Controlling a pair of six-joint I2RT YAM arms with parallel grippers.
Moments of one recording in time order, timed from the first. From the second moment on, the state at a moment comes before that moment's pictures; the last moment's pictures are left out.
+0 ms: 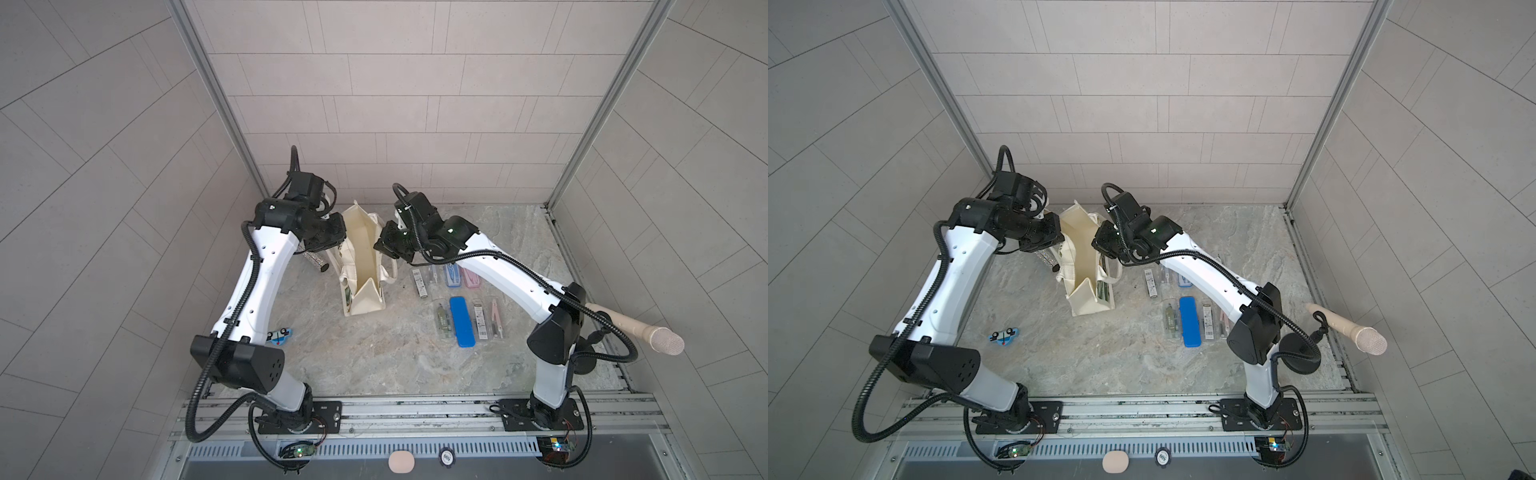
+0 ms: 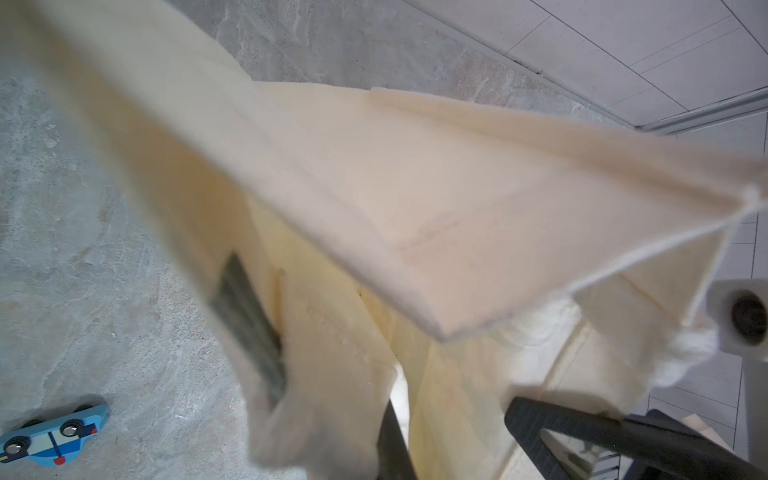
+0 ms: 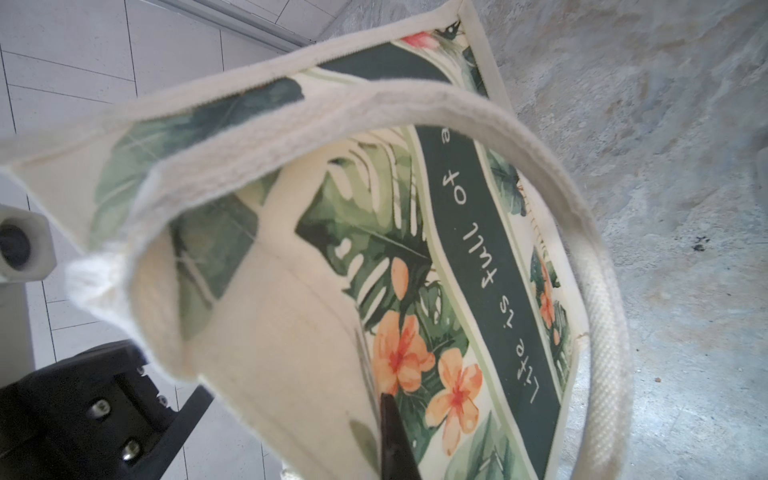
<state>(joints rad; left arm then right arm) -0.15 1.56 1.83 -1.28 0.23 -0.45 0.77 1.89 1.98 -0.76 -0.21 1.15</state>
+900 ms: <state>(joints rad) -0.11 1.55 1.85 -1.25 0.21 -0.41 0.71 1.79 1.81 -0.73 -0.23 1.16</state>
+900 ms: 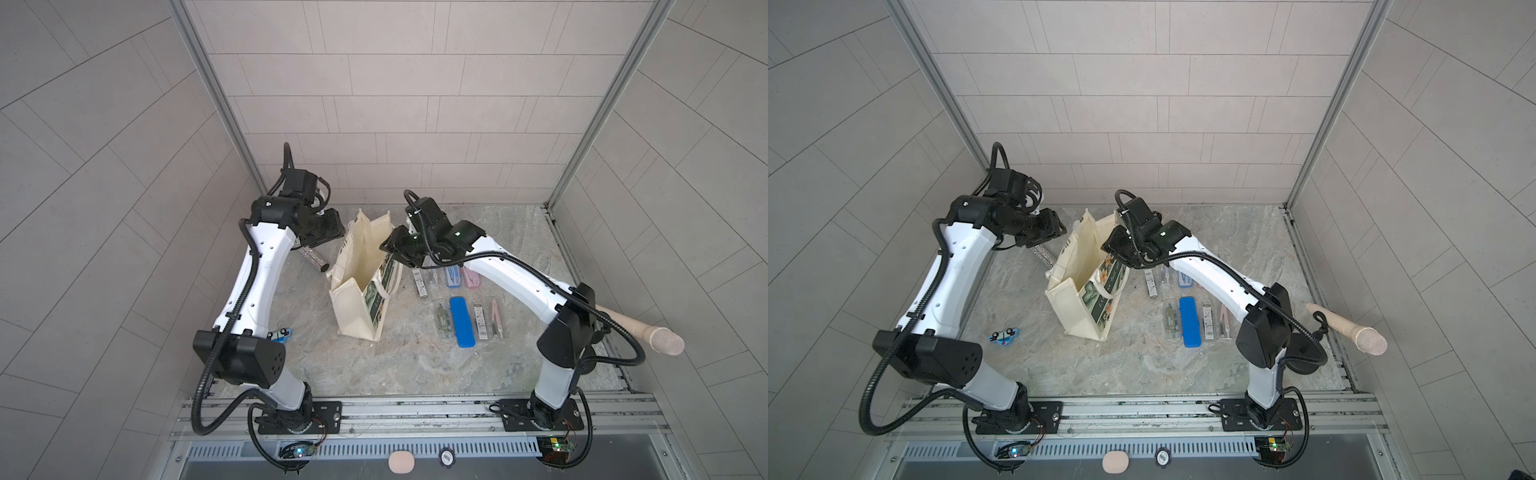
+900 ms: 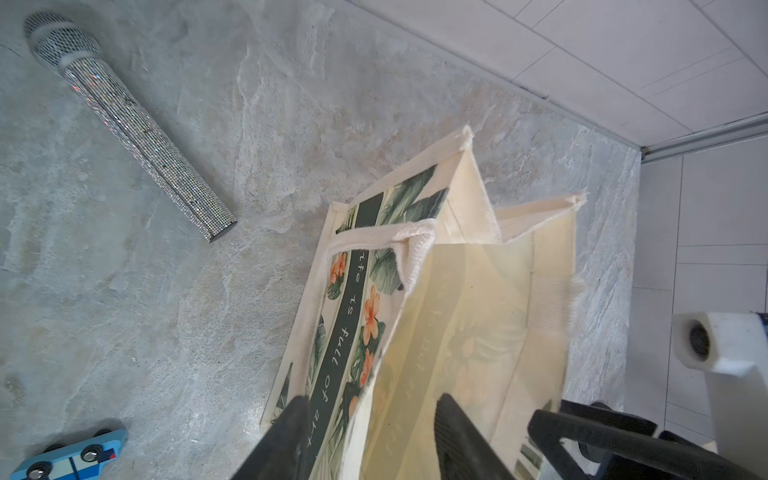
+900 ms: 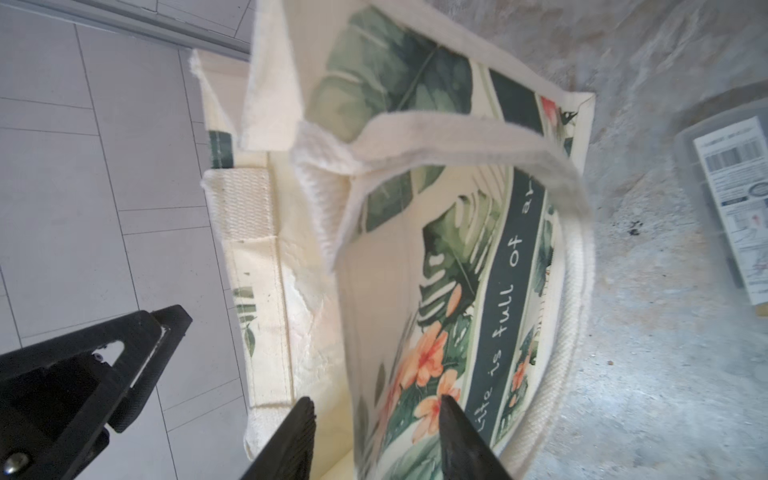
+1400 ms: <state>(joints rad) -0.11 0.86 0.87 -0.44 -0.31 -0.37 0.28 0.91 0.91 -0.43 0.35 0.27</state>
